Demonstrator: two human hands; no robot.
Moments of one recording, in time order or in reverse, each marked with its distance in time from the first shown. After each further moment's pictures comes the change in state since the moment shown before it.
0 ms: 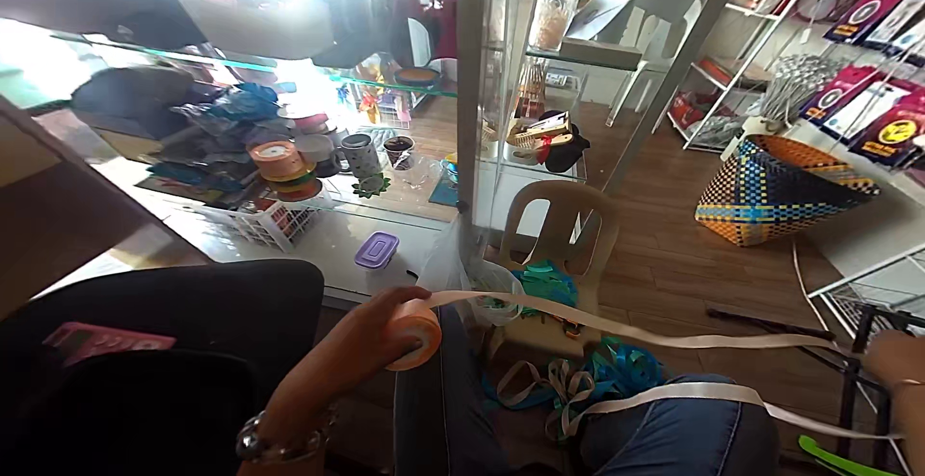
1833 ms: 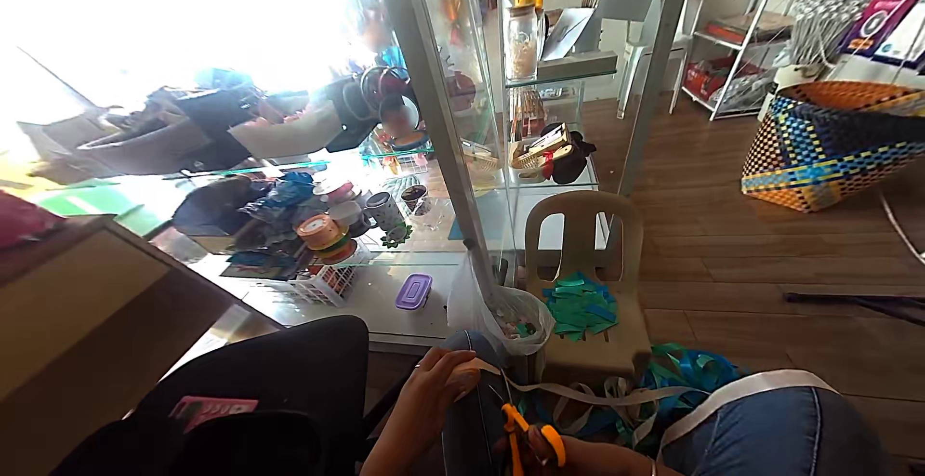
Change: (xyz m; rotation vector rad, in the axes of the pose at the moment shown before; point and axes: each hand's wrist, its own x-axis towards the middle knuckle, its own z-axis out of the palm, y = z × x) left_hand -0.006 -0.013 0.050 0.201 0.100 0.104; right_hand -0.333 -0.290 0.067 1.253 -1.840 -1.092
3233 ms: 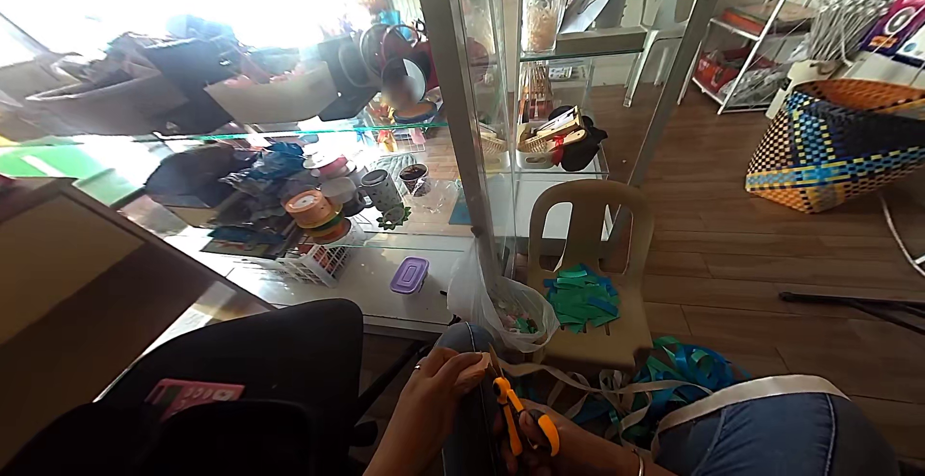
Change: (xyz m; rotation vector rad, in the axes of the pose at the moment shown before) left_hand -0.011 -0.002 0.013 0.068 0.145 0.068; right_hand 0.026 -0.009 -0.001 0.085 0.087 -0.162
